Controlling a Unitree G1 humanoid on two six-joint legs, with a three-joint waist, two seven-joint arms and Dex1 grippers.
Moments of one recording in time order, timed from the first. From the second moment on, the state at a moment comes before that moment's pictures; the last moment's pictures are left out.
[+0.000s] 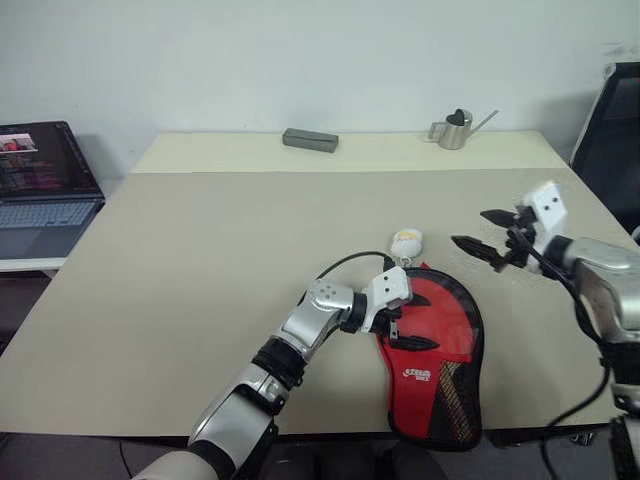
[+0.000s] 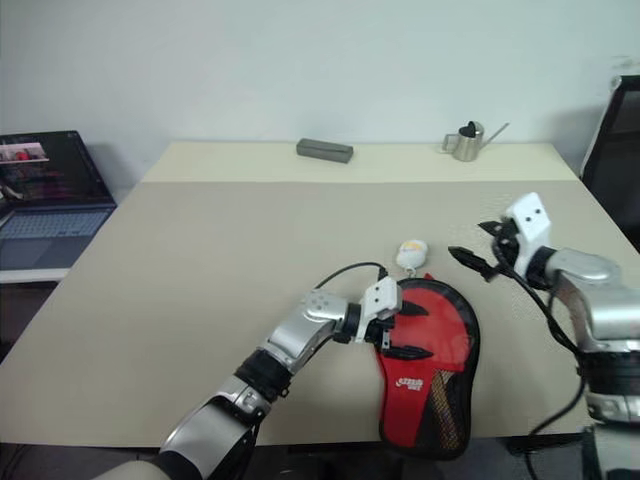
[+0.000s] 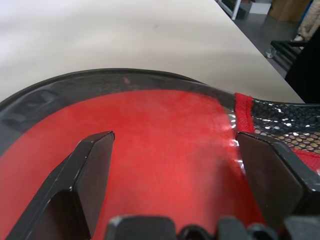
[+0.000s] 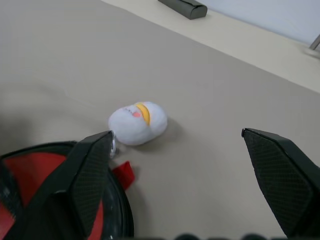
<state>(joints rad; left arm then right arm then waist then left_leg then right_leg) -0.70 0.06 -0.43 0.52 -0.07 0.08 -1.11 -0.58 -0.72 -0.09 0.09 0.35 0.56 0.77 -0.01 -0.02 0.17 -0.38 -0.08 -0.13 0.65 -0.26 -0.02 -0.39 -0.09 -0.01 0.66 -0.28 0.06</state>
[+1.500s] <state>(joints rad) -0.51 0.12 -0.47 0.21 -0.07 0.21 -1.00 -0.97 -0.34 0.02 0.82 0.12 0.45 0.51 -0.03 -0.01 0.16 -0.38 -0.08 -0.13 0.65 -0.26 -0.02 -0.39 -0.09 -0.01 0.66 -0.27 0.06</state>
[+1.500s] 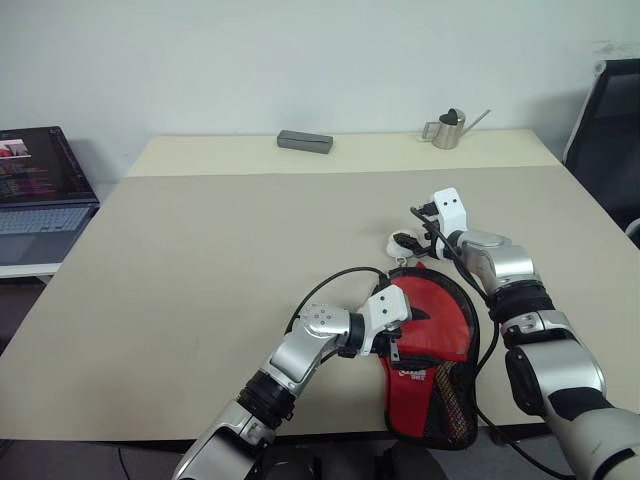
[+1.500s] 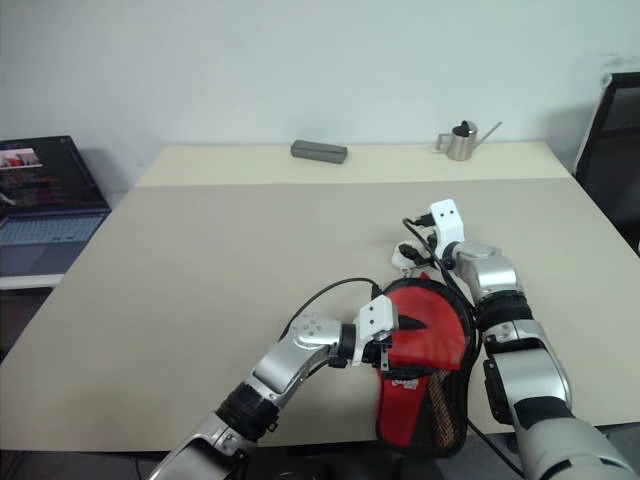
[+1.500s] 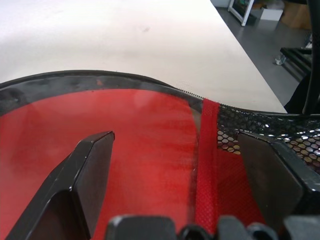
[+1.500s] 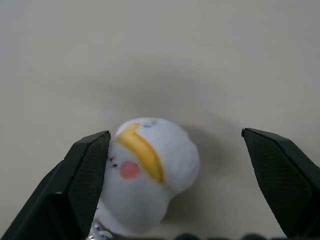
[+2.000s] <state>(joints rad) -0.54 0.12 -0.47 0.26 -0.07 0.18 -1.00 -1.06 -0.28 0.00 1.00 0.10 0.46 0.53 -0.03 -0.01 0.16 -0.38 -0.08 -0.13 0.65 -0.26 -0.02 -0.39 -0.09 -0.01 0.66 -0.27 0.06</state>
